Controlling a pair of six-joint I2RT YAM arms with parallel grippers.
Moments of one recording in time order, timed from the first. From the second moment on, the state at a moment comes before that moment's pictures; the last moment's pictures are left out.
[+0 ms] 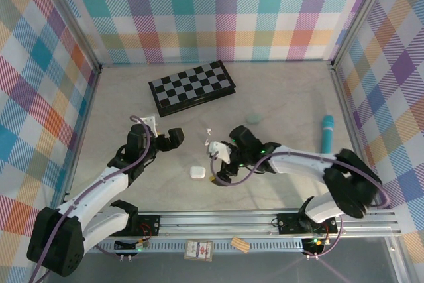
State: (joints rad) left arm -0.35 0.97 0.46 -0.01 0.07 -0.53; right arm 0.86 1.48 0.73 -0.09 -0.45 -0.40
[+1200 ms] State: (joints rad) left arm -0.35 0.90 0.46 -0.12 0.20 -0.47; right arm 0.97 1.67 0.82 -0.03 -0.23 -0.56
